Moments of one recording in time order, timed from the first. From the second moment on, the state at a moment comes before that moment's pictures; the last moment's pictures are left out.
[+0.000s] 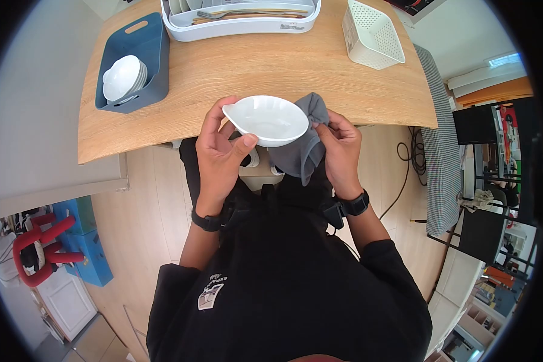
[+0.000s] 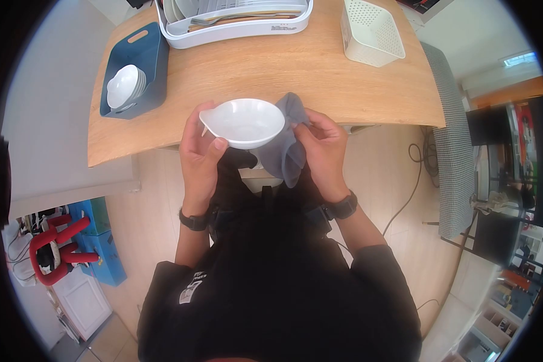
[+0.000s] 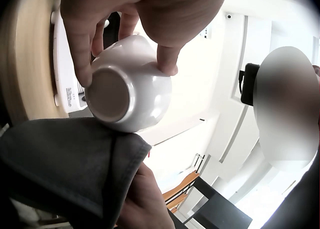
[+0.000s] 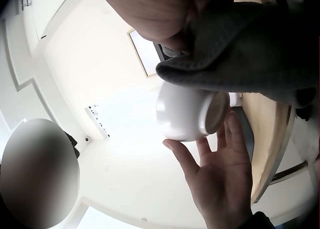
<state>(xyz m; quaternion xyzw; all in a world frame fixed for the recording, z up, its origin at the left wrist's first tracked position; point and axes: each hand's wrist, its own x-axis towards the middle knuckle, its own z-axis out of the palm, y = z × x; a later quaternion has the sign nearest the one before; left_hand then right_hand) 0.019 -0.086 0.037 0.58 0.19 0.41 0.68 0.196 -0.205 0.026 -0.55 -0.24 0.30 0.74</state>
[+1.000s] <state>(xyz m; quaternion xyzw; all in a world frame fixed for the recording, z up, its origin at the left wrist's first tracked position) 0.011 -0.083 0.015 0.35 0.22 0.26 0.87 0.218 -0.222 0.033 -0.45 -0.36 0.51 0.64</state>
